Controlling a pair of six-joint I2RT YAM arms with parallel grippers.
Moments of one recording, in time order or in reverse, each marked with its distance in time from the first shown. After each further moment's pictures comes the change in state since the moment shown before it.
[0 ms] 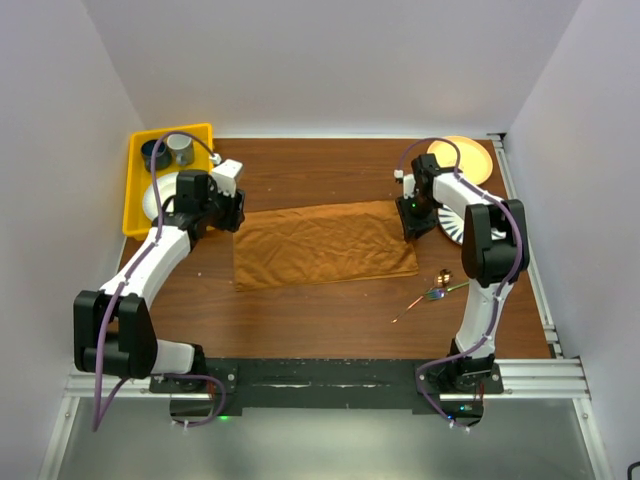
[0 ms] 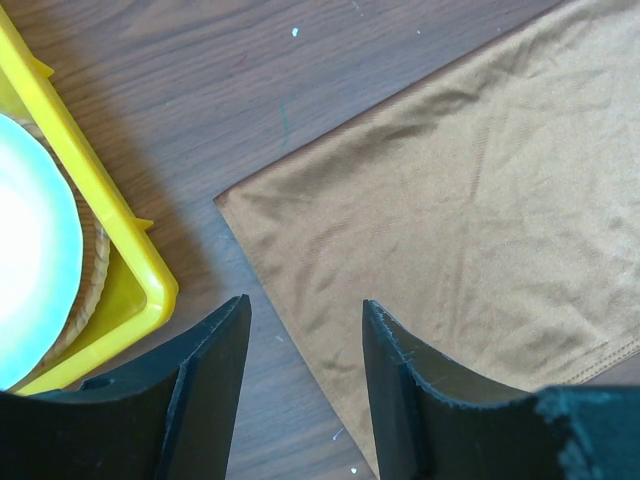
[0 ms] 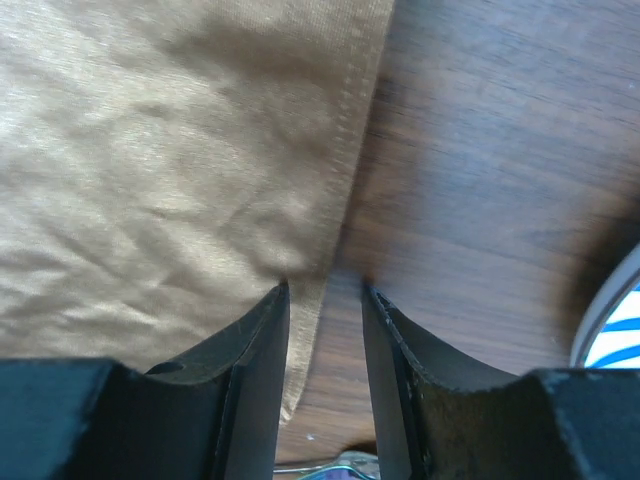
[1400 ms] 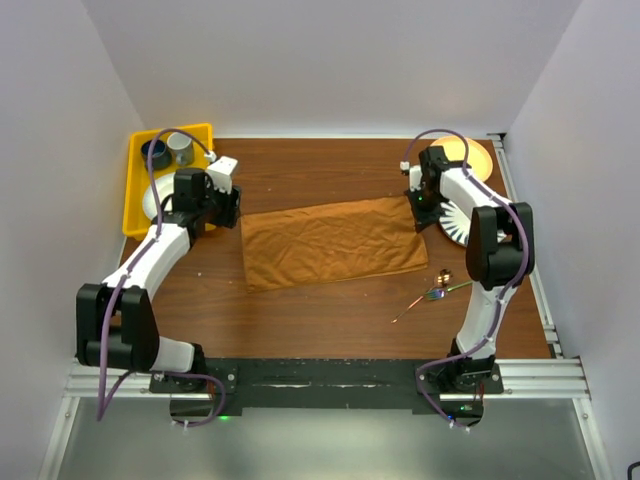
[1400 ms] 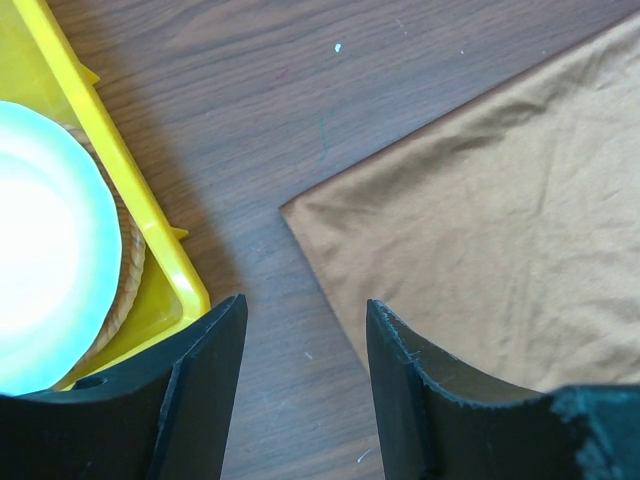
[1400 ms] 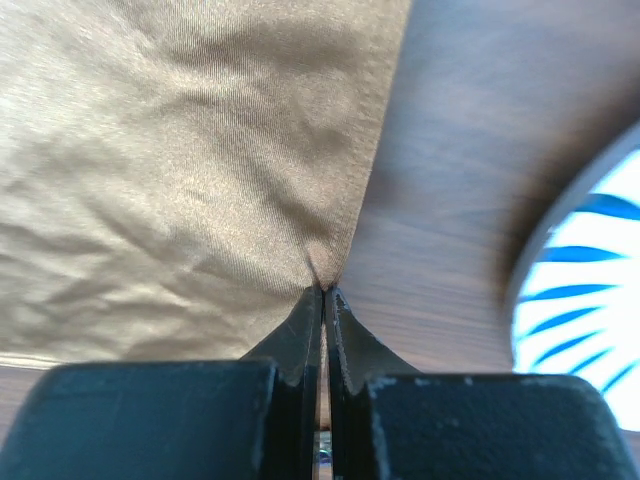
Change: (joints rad) left arm 0.029 0.033 -0.002 0.063 -0.029 0.000; right arm -0.021 -0.034 0.029 -0.027 0.025 -0.037
